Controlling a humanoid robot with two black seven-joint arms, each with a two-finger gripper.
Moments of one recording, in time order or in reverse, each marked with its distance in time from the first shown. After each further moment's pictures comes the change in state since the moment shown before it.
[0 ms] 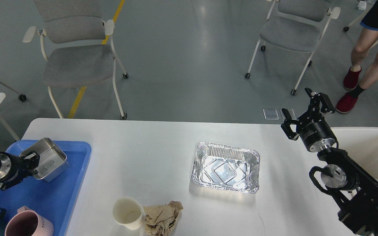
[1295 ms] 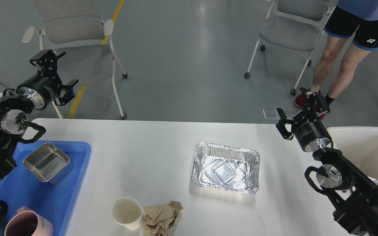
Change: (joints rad) left arm -0.085 -0.334 -0.661 0.092 -0.258 0.168 -0.532; right arm 0.003 0.024 -0.008 0.019 0.002 -0.002 -0.011
